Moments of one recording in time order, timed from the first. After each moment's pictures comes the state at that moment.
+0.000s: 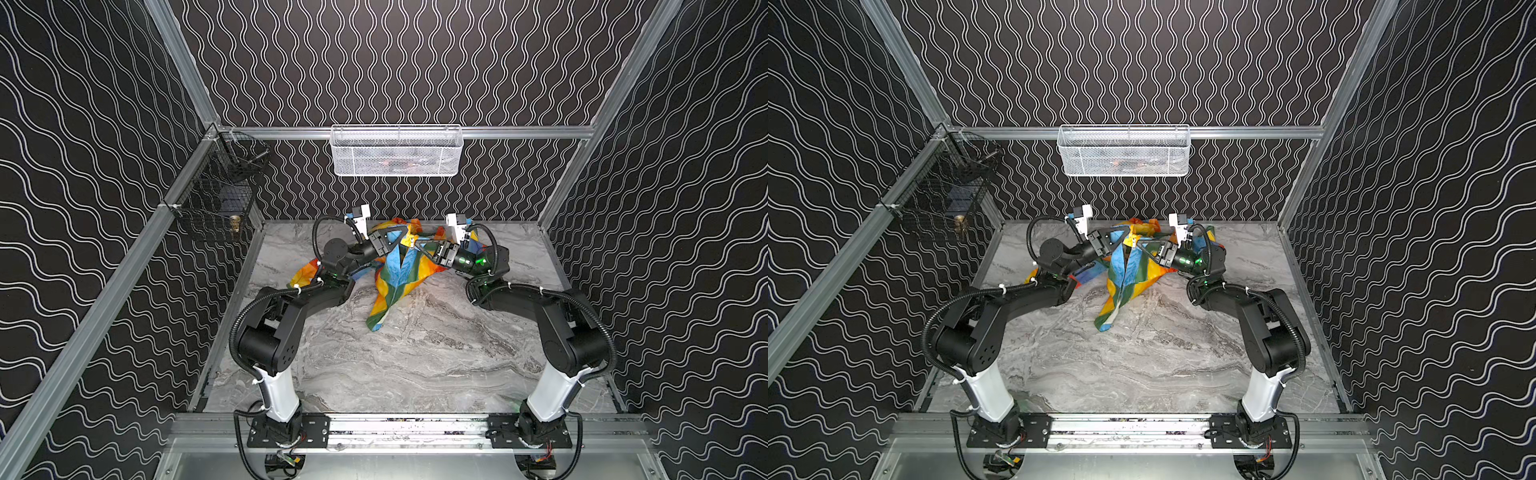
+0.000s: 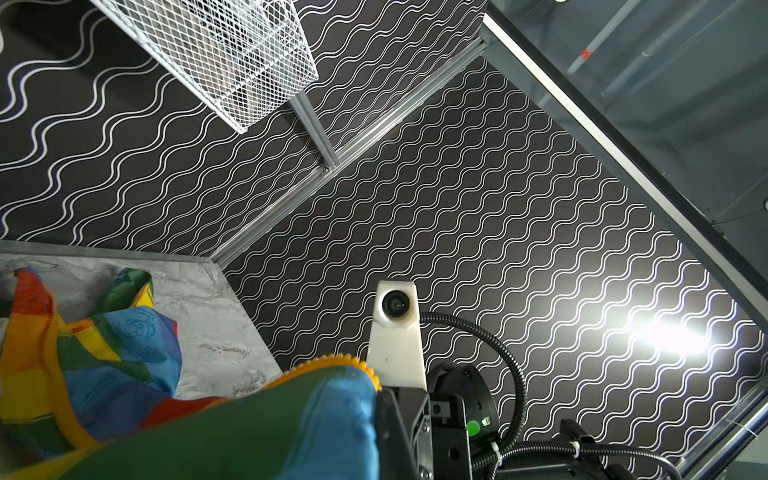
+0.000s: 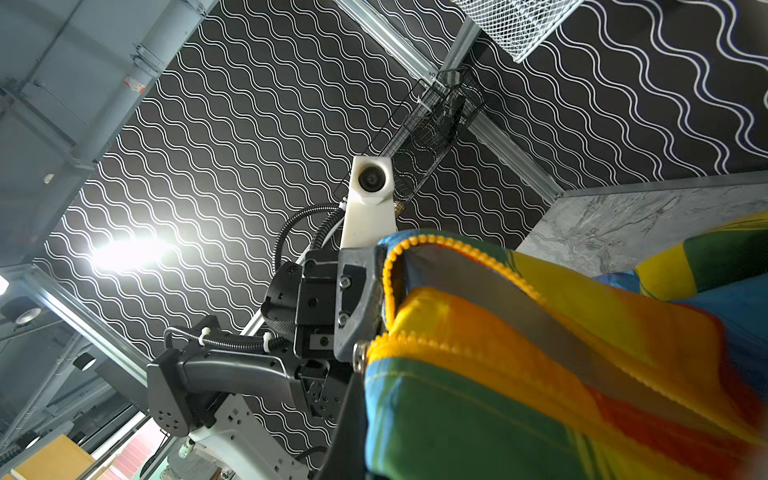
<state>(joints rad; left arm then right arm) -0.40 1.82 1.05 1.16 0.67 -1.20 0.36 1.80 0.97 1.25 -0.91 1.21</state>
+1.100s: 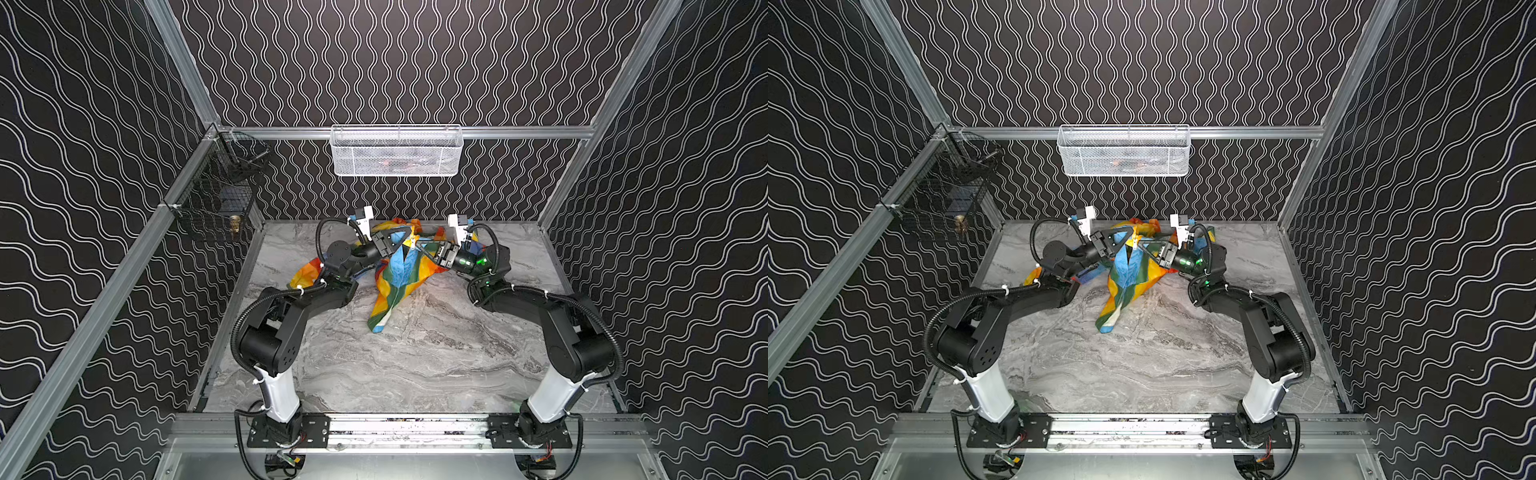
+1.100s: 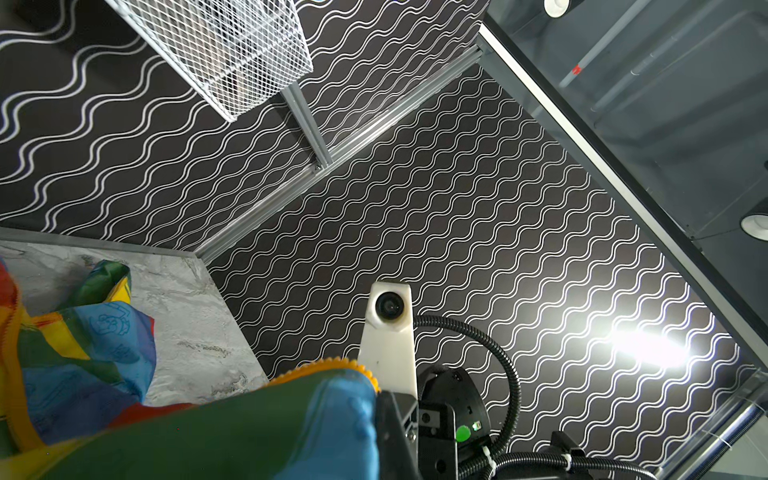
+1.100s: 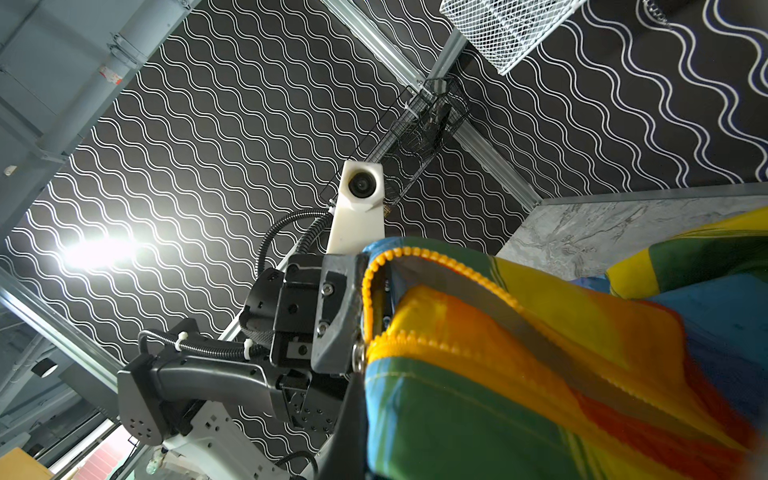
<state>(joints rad) -0.44 1.82 1.05 1.19 0.64 -1.25 0.36 1.76 0.95 1.16 -0.88 1.11</state>
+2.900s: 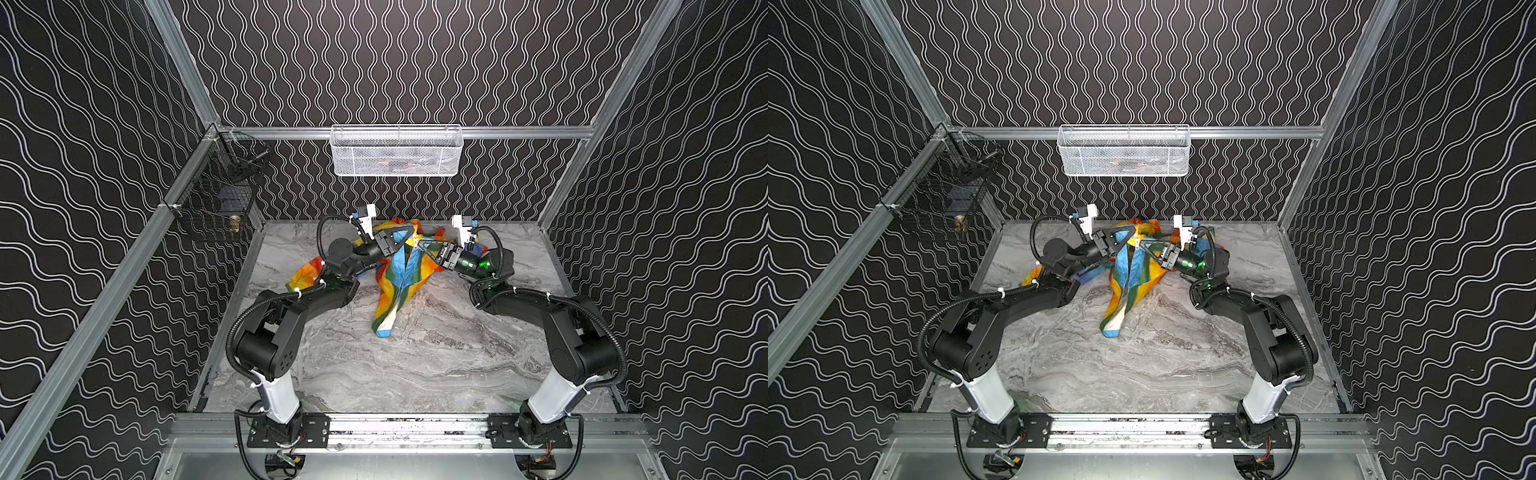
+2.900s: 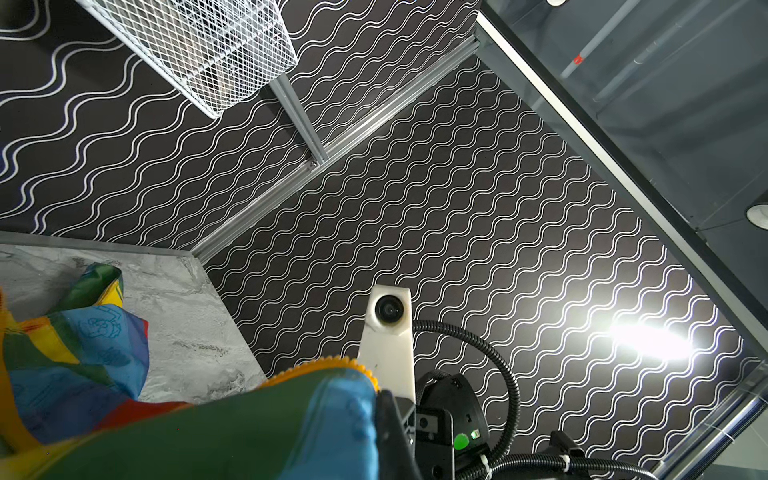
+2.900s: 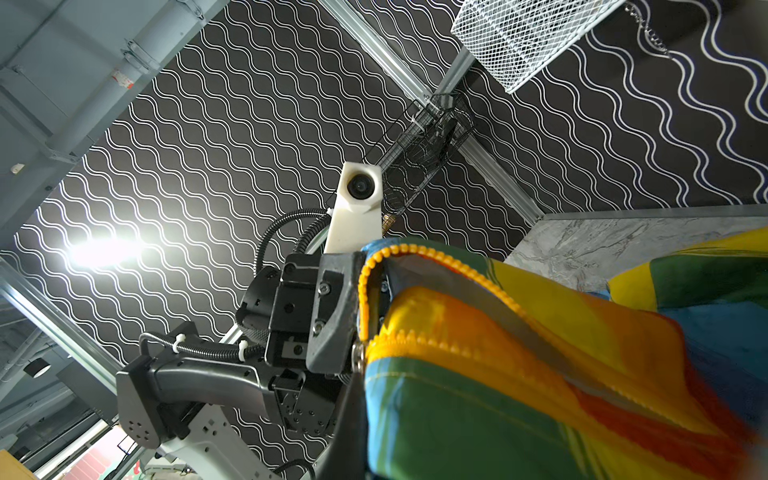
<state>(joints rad) -0.45 1.78 1.06 1.12 0.63 -1.22 0.36 1.74 0.92 1.22 -0.86 1.12</state>
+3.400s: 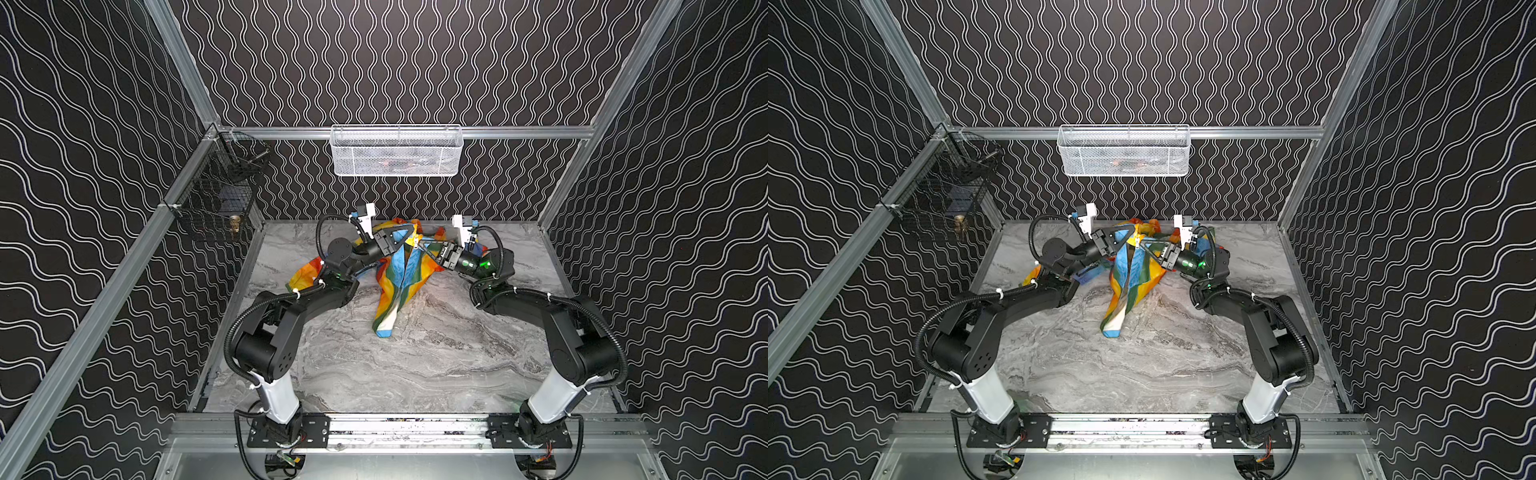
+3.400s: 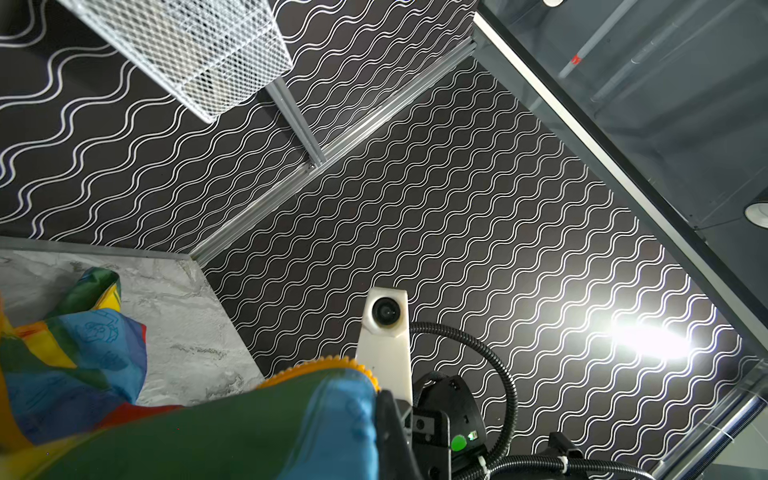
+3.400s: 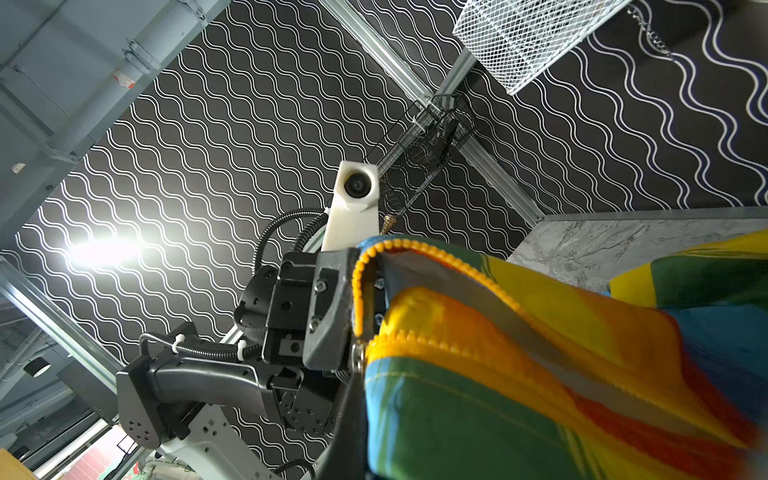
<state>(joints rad) -0.45 1.77 1.06 1.12 0.63 -1.22 0.36 1.73 0.92 1.22 -0.86 1.12</state>
